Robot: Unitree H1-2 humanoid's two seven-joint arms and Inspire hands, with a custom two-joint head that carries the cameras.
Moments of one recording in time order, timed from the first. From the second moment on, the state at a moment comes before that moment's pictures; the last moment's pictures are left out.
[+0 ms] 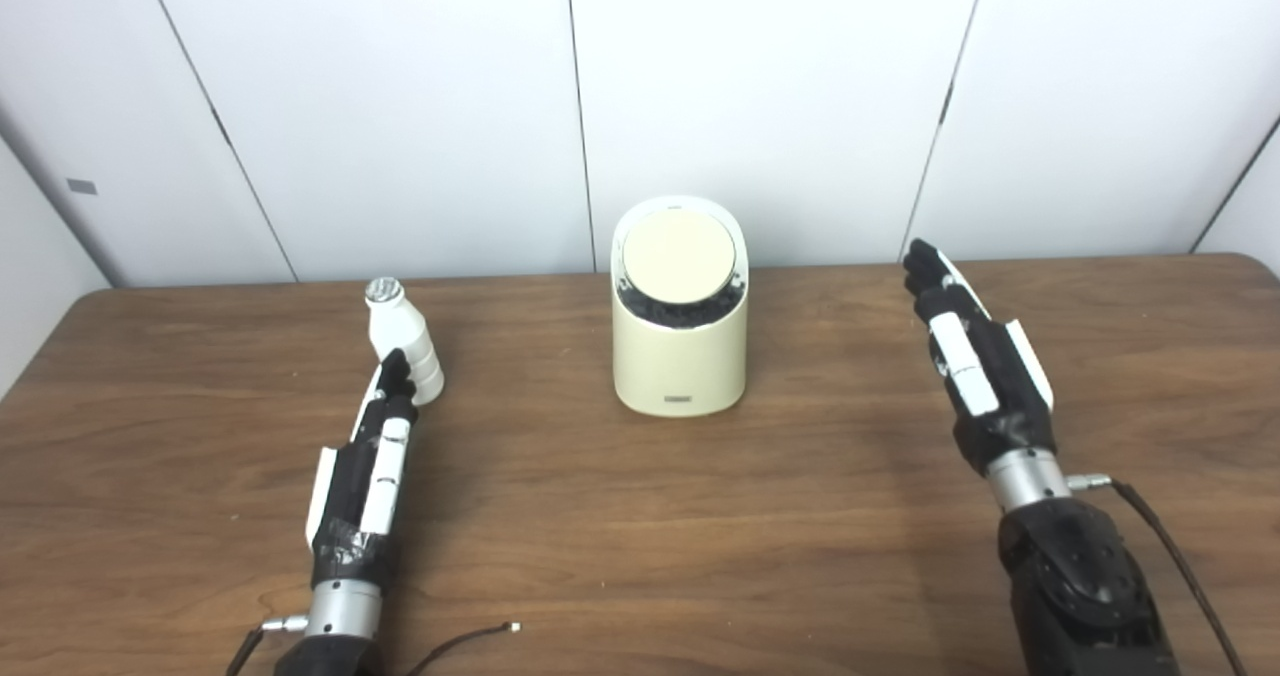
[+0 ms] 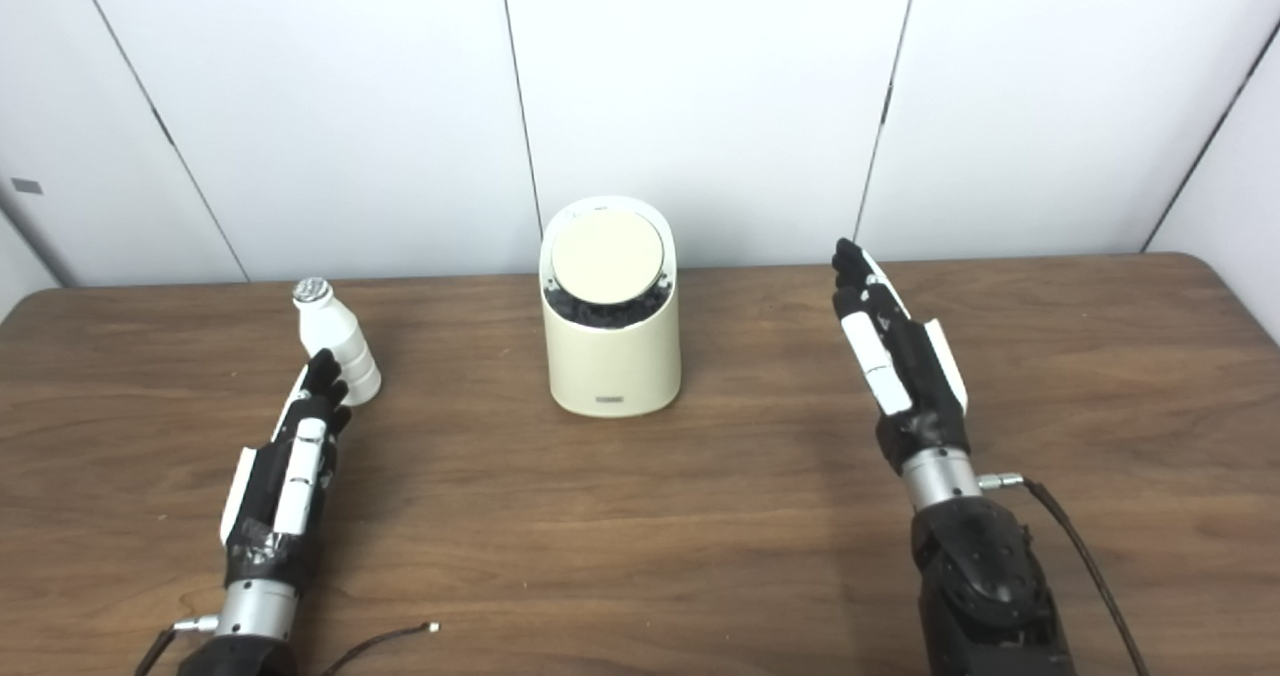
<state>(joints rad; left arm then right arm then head) -0.04 0.05 0.10 0.03 -0.09 -0.14 -0.04 -0.24 -0.17 -0.09 -0.02 0.06 0.05 0.05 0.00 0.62</state>
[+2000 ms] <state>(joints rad) -0.07 0.02 0.09 0.05 -0.08 -0.18 -0.03 -0.71 -0.16 0.24 0.26 -0.49 0.24 0.04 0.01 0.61</state>
